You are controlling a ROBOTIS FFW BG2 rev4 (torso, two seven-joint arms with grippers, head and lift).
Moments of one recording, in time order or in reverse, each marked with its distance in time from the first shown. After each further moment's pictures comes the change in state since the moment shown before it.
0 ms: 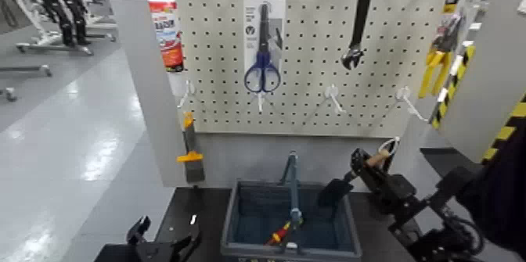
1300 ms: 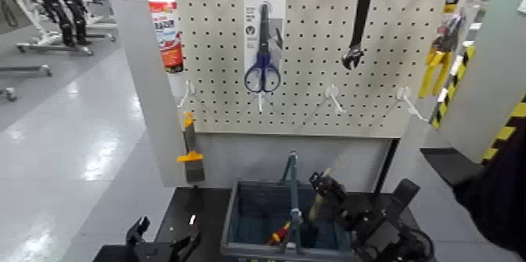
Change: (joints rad) left arm 0.004 0.001 0.003 -0.005 0.006 0.000 0.000; right arm -0.042 0.010 0.156 0.149 -0.143 0.087 -0.060
